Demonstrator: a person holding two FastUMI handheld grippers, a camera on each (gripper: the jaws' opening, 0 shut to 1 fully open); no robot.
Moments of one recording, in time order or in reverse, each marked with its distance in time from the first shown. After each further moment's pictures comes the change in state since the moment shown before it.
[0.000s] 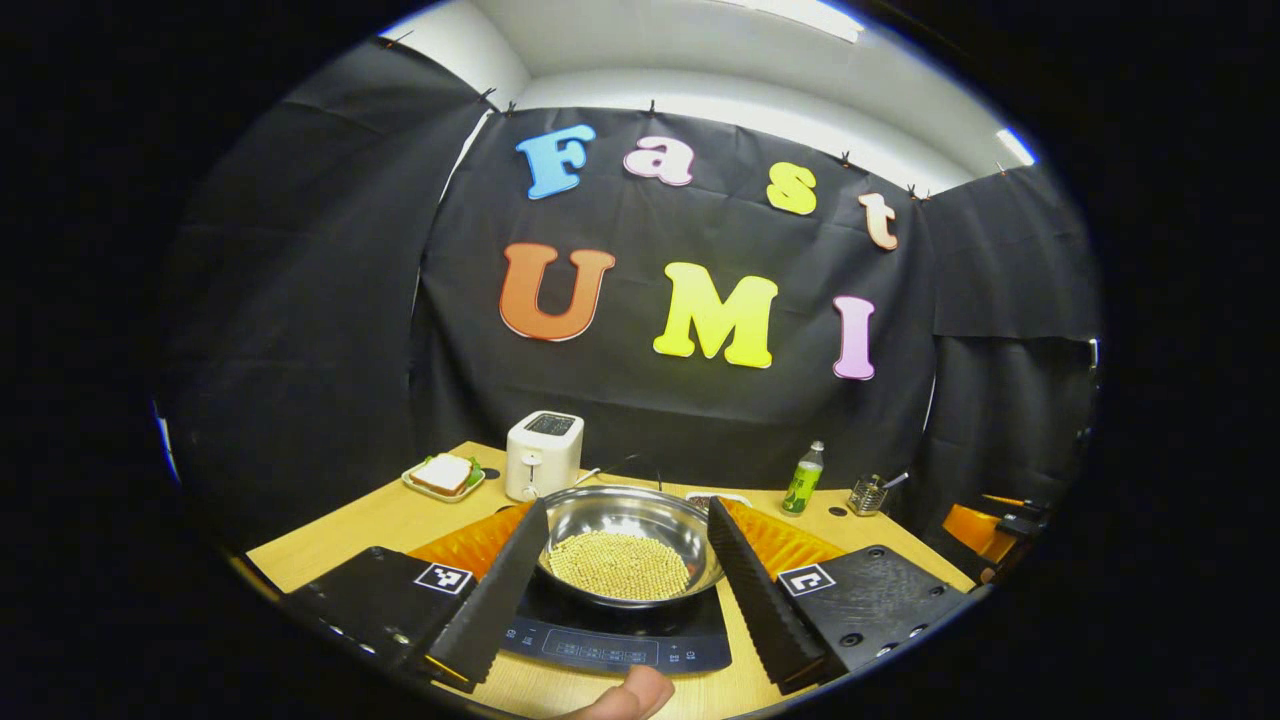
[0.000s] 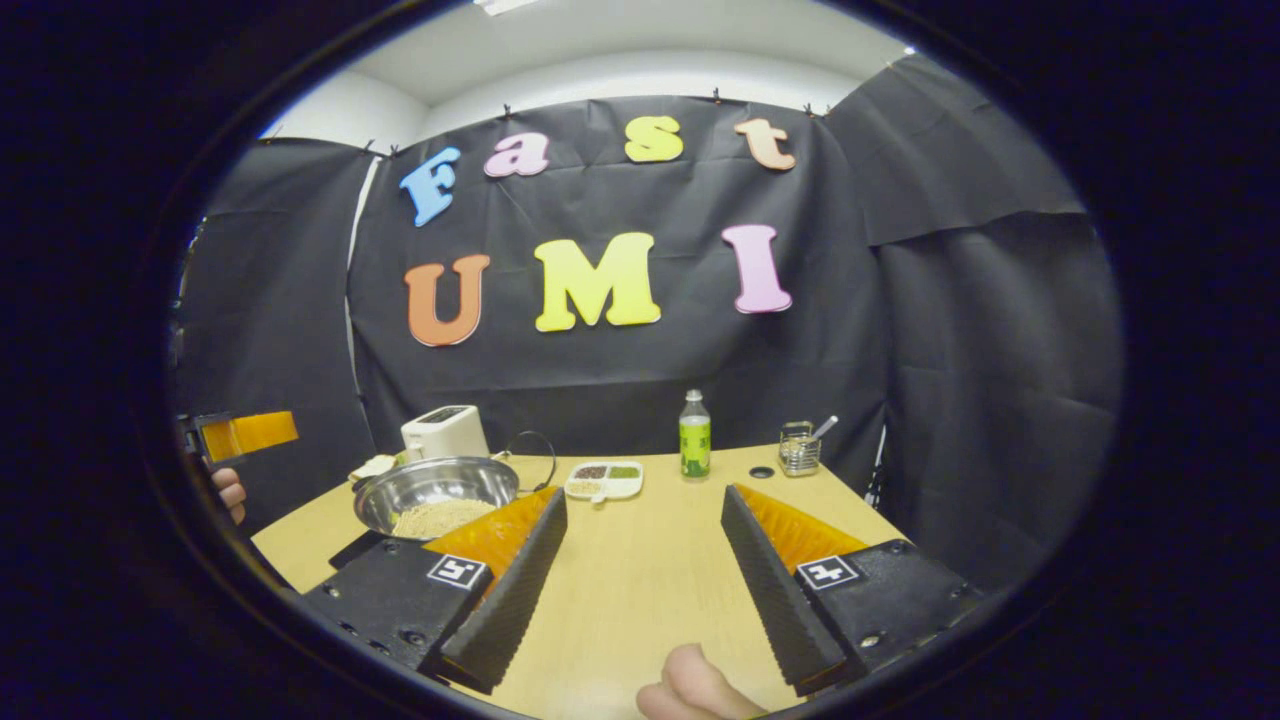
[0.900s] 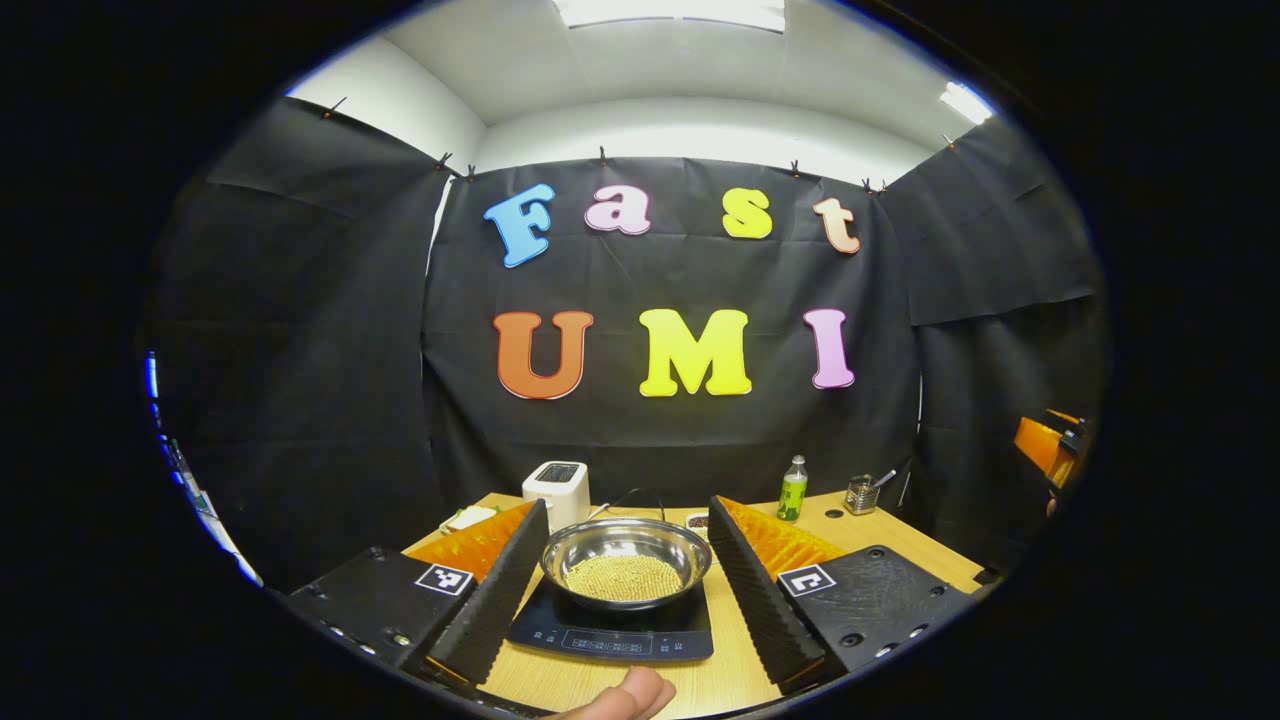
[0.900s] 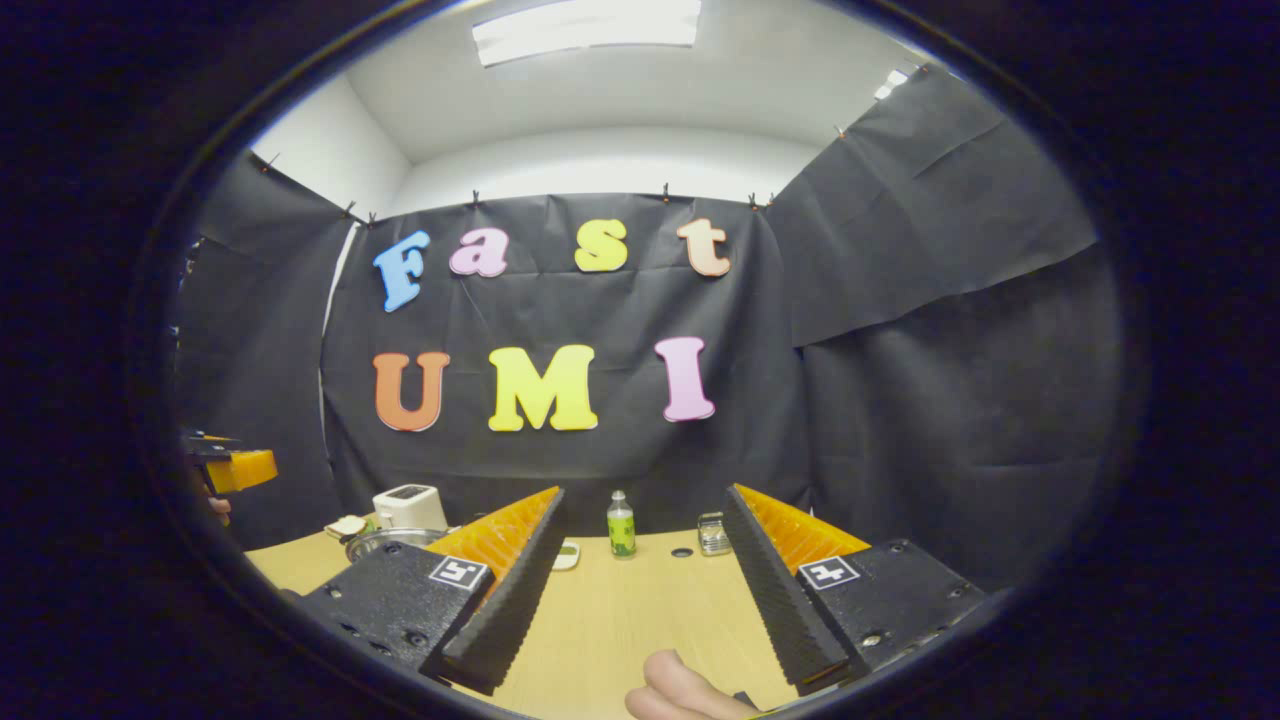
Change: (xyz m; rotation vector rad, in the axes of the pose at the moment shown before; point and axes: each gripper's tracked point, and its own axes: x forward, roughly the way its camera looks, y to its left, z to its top) left arm -0.074 -0.042 0.055 0.147 -0.081 0.056; right arm -0.121 -0.067 0.106 -0.024 -0.308 -0.113
